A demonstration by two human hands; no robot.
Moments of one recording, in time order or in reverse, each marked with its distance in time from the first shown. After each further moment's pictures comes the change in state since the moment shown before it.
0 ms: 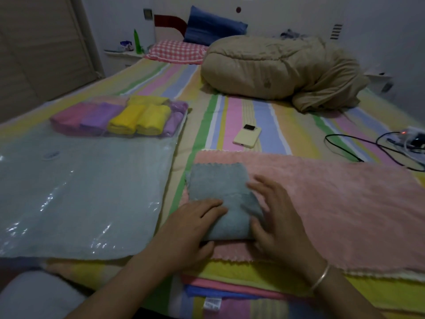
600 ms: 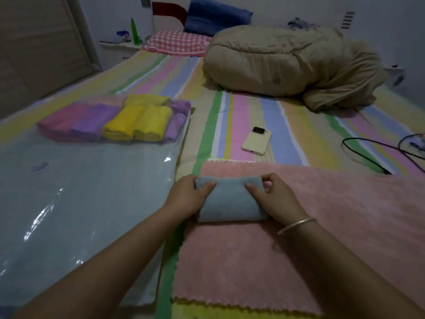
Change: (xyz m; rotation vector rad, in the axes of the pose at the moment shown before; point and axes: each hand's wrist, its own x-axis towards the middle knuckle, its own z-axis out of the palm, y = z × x) left_hand 0.098 -0.086 0.006 -0.518 0.098 -0.834; right_hand 0.106 0.053 0.045 0.077 -0.129 0.709
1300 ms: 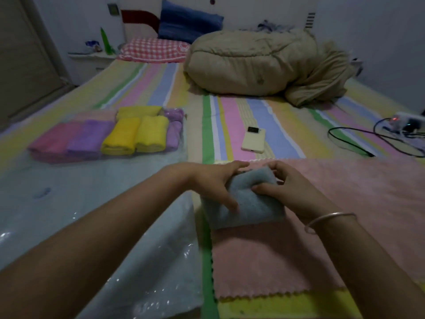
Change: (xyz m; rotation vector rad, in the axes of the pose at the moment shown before) left_hand 0.020 0.058 -0.071 0.390 -0.843 0.585; right_hand -0.054 -0.073 -0.016 0.343 -0.058 0.011
